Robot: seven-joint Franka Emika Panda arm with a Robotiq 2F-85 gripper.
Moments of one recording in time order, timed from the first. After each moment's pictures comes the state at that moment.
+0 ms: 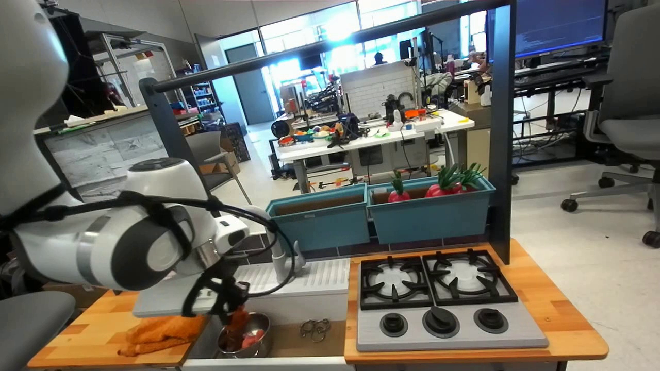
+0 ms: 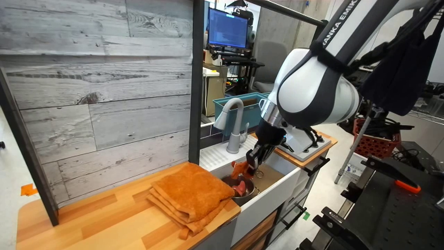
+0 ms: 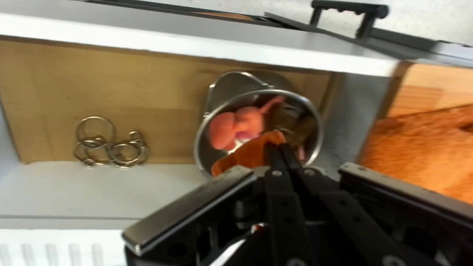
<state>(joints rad) -0.19 0.92 0.18 -2.02 -0.04 3.04 -0.25</state>
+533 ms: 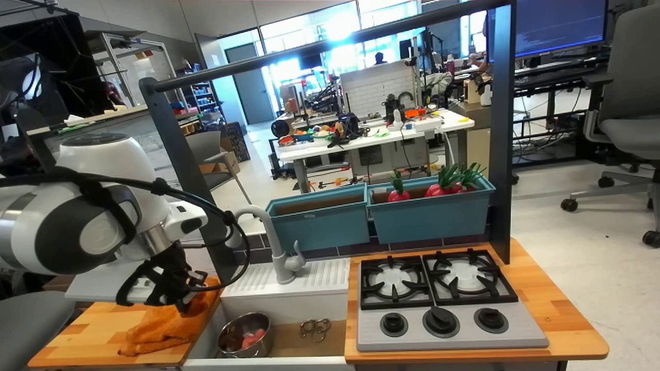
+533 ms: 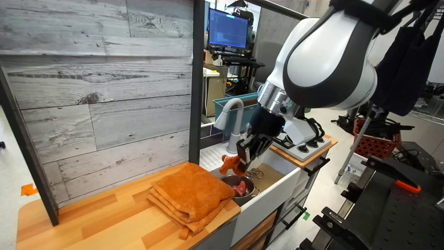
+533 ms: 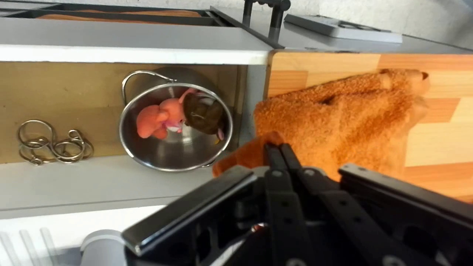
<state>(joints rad) -0.20 0.78 0.27 -2.16 -0.01 3.07 -0.12</state>
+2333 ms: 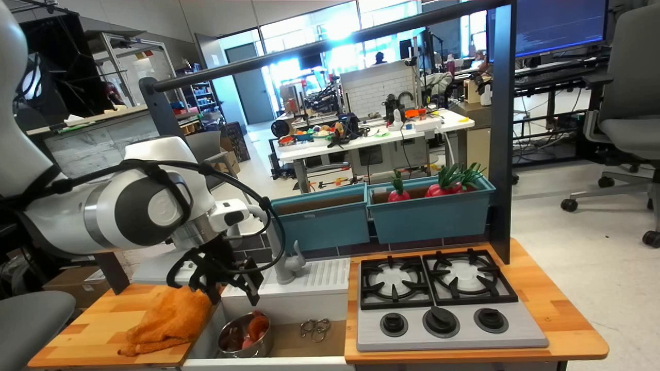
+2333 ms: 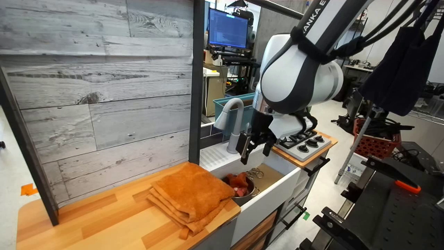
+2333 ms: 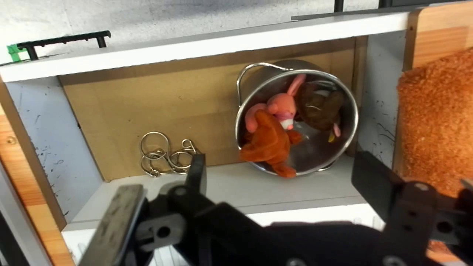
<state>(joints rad) 0.06 0.87 -0.06 -1.93 0.03 2.85 0.06</state>
